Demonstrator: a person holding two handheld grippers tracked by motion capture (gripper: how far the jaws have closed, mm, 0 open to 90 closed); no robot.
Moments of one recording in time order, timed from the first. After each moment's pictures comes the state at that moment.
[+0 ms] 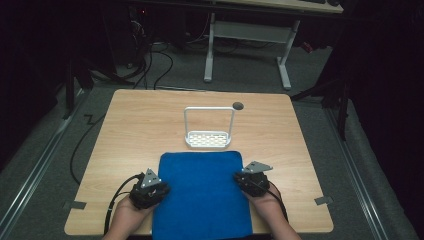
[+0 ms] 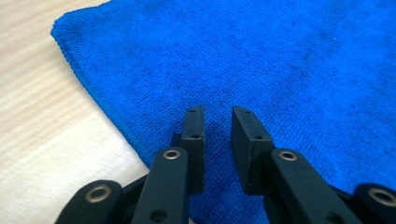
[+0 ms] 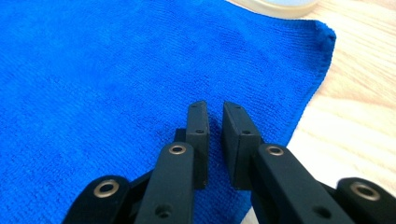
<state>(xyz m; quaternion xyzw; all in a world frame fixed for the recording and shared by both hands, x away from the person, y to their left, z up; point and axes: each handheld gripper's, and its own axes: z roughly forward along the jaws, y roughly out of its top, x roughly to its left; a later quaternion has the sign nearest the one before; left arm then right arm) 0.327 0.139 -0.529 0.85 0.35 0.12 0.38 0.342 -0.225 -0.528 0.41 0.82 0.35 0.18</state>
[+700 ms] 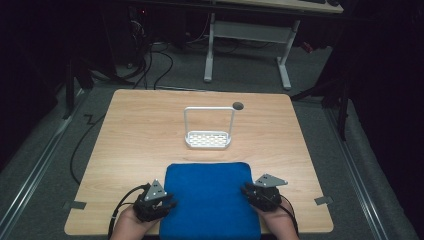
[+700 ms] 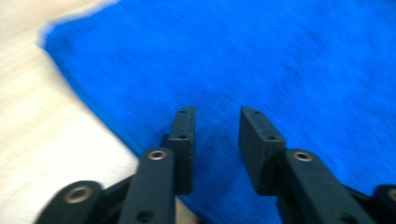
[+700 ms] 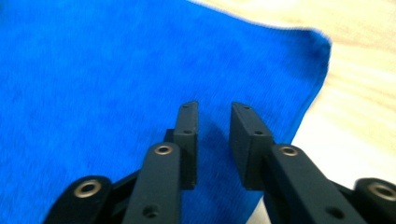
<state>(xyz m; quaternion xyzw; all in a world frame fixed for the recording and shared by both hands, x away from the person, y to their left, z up) 0.300 0.130 -0.523 0.85 0.31 0.10 0.40 0.300 -0.247 -0.524 0.42 0.81 0.37 0.18</state>
